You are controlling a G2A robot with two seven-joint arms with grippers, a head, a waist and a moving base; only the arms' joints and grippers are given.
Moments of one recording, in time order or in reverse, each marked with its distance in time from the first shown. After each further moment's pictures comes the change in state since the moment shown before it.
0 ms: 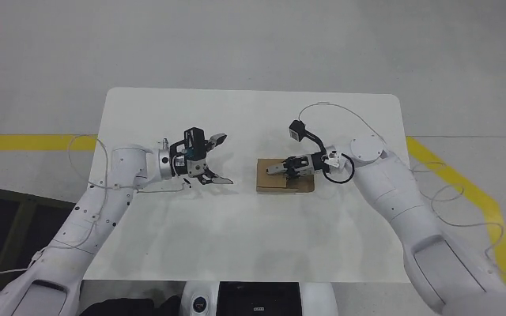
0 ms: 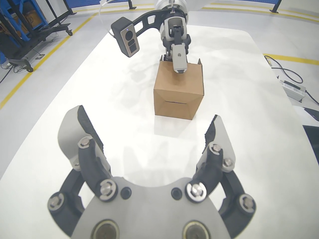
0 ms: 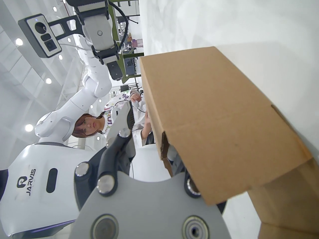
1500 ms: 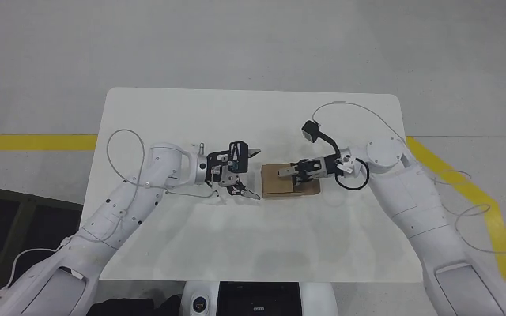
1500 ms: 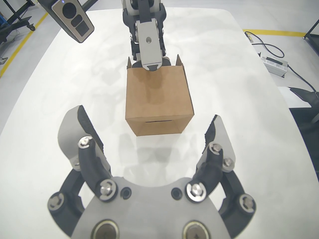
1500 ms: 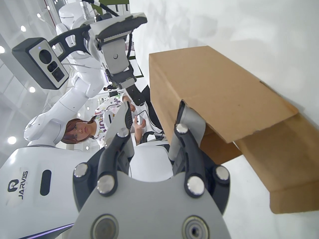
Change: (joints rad) left arm -0.095 -0.083 0.195 -0.042 -0.099 0.023 -0.246; right arm -0.167 0.132 0.193 -0.357 -0.189 0.179 -0.038
